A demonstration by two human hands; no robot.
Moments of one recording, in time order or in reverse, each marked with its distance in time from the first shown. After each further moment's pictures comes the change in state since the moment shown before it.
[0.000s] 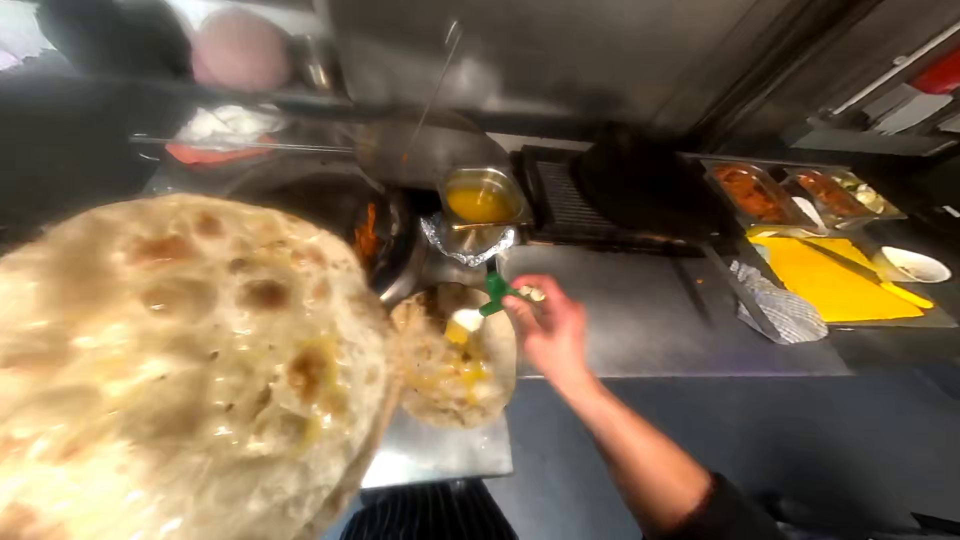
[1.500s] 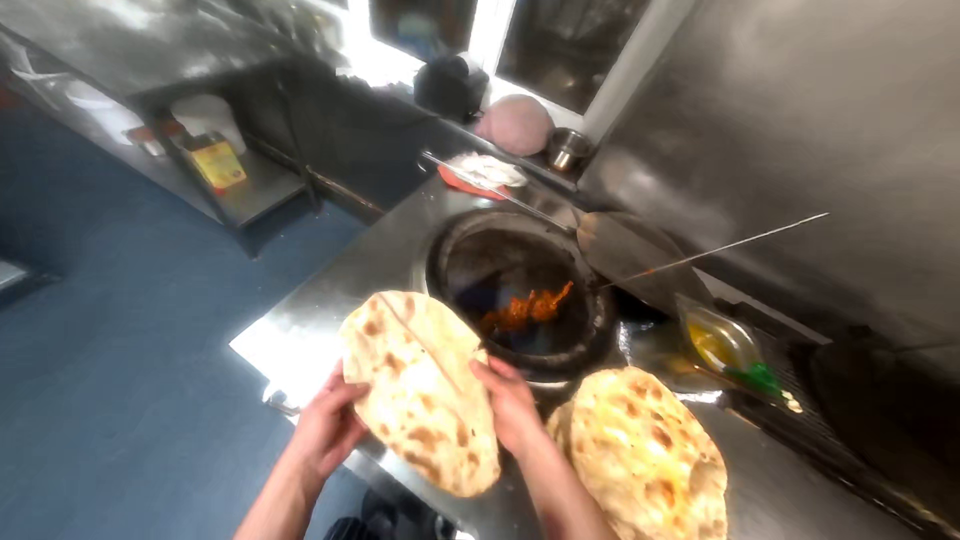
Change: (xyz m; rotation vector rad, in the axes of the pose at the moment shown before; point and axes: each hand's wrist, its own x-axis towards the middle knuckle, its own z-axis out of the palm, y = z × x) left_hand 0.033 -0.046 -0.185 -0.286 0.528 -0.339; right_hand -0.023 -0.153 0.309 0.686 -0.687 0.822
